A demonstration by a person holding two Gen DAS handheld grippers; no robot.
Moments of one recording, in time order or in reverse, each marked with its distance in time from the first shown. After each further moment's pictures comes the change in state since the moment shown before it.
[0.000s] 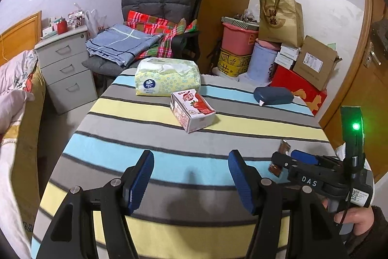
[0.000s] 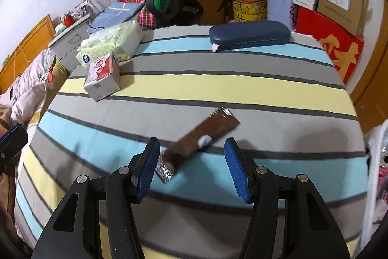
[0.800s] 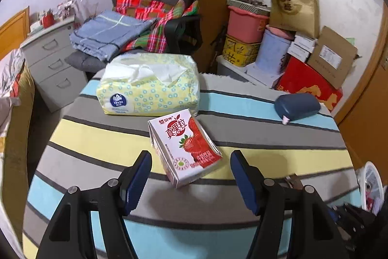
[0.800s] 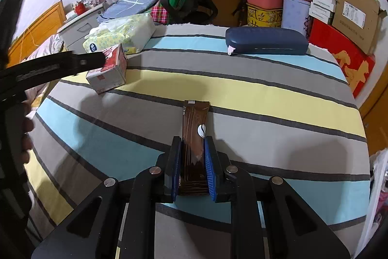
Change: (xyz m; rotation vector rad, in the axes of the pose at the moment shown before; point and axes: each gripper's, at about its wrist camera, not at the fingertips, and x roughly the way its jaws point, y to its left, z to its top) left arm 0.118 -0.014 0.058 -0.014 0.100 0.029; right arm 0.004 0.007 0.001 -0.114 -0.005 0.026
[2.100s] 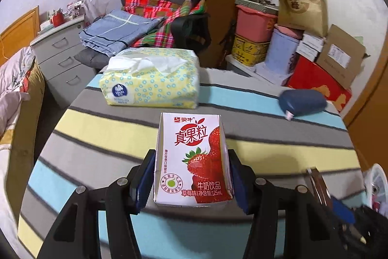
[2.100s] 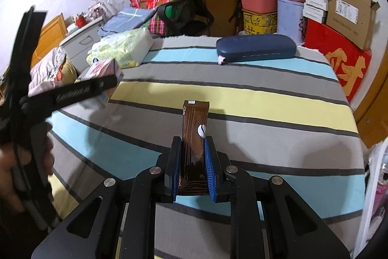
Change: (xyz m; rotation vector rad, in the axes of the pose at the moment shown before) left arm -0.011 -0.018 -0.019 -0.006 -0.014 0.057; right arm -0.016 -0.013 -0.001 0.051 -0.059 0.029
